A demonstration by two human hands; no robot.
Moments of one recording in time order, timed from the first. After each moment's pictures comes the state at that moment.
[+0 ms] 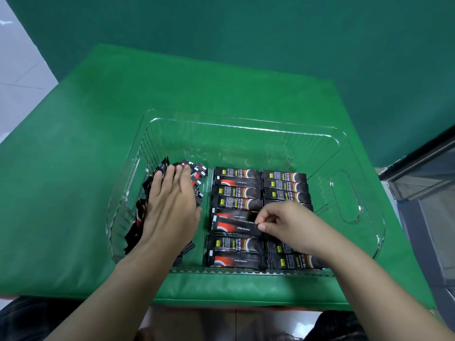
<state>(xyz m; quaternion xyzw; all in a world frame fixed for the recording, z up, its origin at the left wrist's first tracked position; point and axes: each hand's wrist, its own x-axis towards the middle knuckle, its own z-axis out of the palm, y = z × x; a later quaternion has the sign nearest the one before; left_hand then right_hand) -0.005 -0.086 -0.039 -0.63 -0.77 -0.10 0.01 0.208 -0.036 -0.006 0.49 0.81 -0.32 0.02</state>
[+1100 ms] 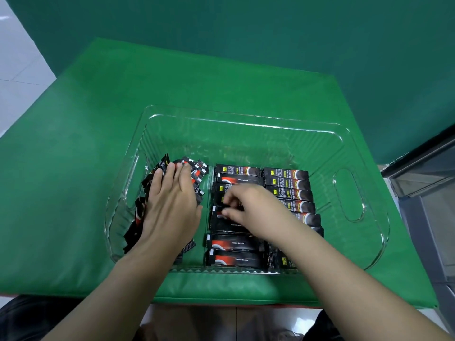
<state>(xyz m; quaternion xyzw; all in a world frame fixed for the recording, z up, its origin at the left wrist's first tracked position) -0.004 -0.087 -0.037 -0.63 -0.77 -0.11 0.00 0.149 -0.033 -0.008 0.43 0.87 -0.25 -0.02</state>
